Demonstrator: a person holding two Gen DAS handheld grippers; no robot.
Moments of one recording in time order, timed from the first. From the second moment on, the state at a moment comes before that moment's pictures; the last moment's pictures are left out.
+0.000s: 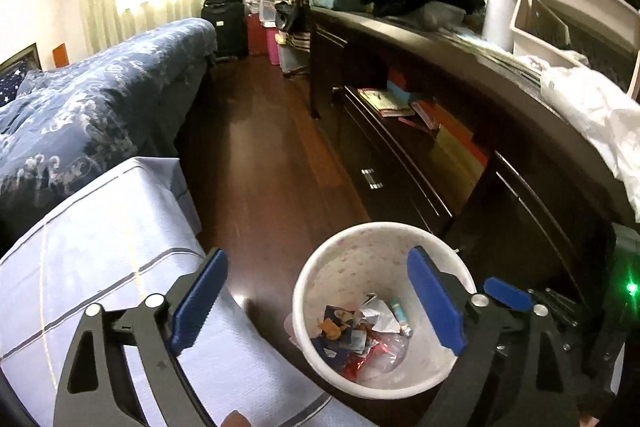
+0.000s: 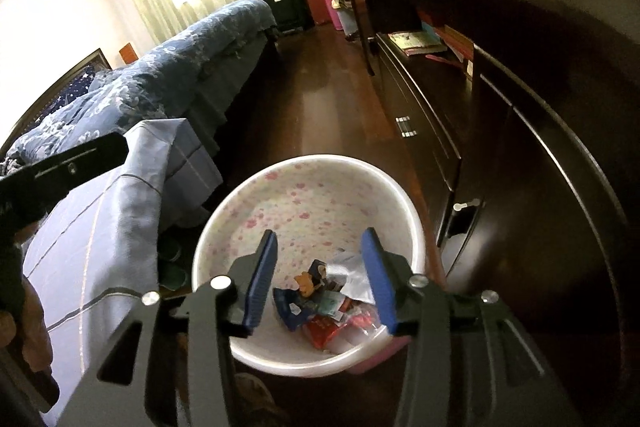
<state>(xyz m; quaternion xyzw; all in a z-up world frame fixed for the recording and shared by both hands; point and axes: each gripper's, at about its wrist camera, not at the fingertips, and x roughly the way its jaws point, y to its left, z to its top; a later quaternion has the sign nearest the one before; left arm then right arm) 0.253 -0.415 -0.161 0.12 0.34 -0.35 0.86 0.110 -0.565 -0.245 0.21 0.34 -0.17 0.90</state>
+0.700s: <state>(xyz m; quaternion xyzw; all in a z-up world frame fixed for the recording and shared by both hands) 0.232 -0.328 -0.120 0.08 0.31 -0.27 0.91 0.087 -0.487 -0.182 0.15 0.30 -0.18 0.93</state>
